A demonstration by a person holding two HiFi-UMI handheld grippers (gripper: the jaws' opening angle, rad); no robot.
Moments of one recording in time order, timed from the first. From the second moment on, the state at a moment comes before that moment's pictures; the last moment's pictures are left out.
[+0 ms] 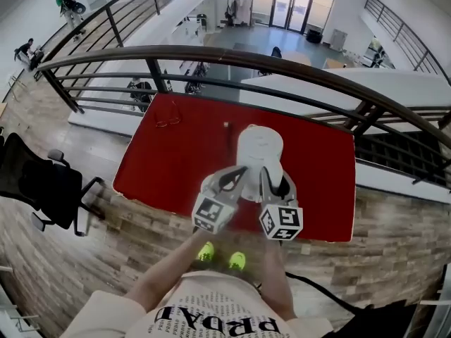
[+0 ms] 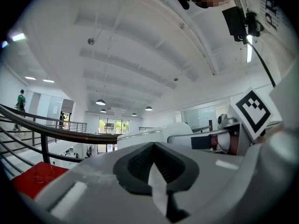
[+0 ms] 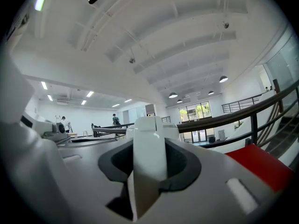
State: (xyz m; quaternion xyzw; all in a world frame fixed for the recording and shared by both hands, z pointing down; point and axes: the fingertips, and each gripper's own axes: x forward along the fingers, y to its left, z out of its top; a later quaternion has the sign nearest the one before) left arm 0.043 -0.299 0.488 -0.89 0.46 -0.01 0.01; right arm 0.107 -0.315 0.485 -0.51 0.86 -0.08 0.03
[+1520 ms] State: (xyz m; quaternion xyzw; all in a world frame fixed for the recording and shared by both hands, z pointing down) left arm -0.105 -0.293 0.528 -0.84 0.54 -0.03 -0.02; right arm -0.036 -0.306 0.538 -0.39 0.92 -0.10 0.02
